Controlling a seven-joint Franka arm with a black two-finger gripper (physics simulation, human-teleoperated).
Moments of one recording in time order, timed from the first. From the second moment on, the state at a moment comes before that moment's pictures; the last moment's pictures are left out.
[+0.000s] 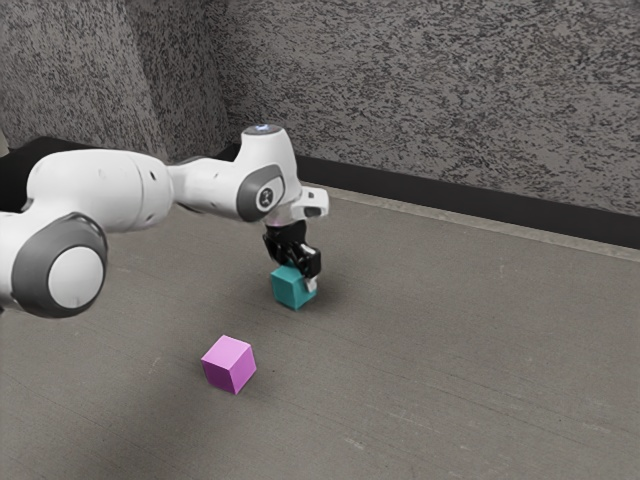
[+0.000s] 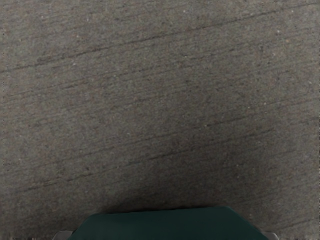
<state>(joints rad) 0.07 0.79 -0.13 -1.31 0.04 2.11 0.21</state>
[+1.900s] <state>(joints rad) 0.04 0.00 -0.13 -2.35 -0.06 2.42 0.02</state>
